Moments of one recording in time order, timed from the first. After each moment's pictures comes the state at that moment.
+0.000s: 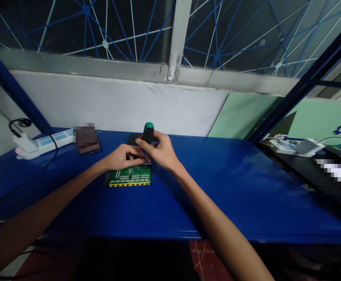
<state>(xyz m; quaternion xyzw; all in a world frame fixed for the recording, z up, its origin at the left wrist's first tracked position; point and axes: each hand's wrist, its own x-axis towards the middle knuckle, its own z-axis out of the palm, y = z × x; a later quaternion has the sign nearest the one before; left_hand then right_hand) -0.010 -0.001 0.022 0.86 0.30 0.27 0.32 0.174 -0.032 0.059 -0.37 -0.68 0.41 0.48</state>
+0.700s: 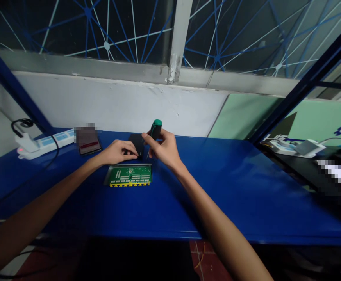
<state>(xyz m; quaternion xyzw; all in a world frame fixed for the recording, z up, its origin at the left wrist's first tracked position) -0.037 0.031 0.008 0.88 0.34 0.25 0.20 0.177 -0.026 0.058 -0.38 -0.65 0.40 0.53</state>
